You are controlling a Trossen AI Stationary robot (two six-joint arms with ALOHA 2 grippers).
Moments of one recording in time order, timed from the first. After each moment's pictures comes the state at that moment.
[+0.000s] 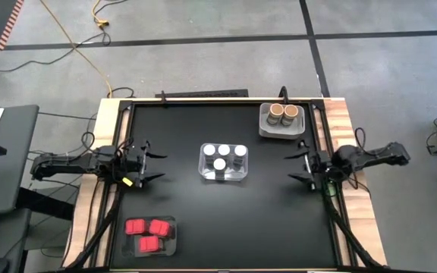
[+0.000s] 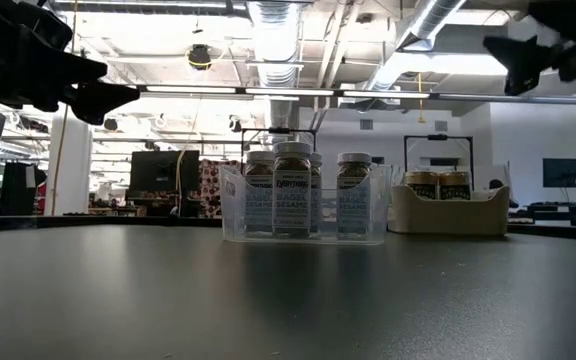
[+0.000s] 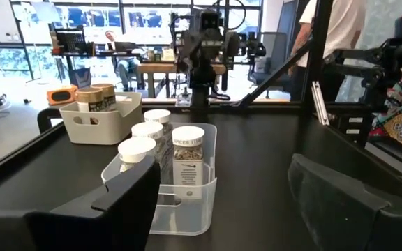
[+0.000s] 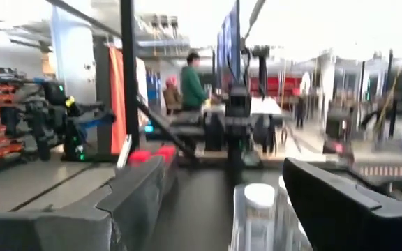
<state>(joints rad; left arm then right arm) -0.01 0.02 0.03 0.01 -0.01 0.00 0.21 0.00 0.01 0.24 0.11 -0.04</state>
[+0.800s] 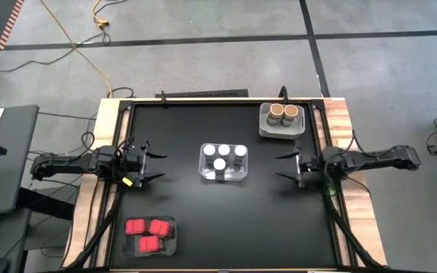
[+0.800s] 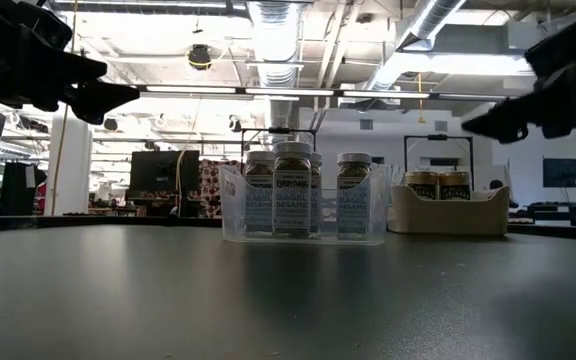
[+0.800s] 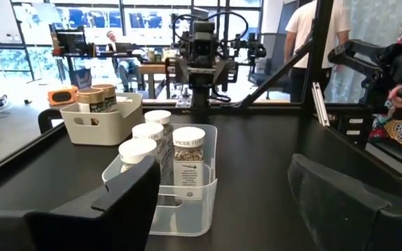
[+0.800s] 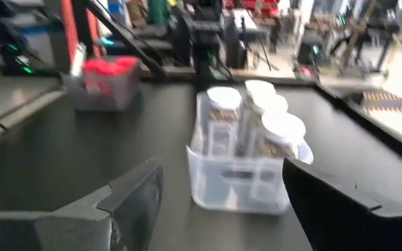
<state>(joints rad) -0.01 0.02 0.03 0.01 -0.01 0.00 0.07 0.16 0.02 0.01 0.10 -0.03</state>
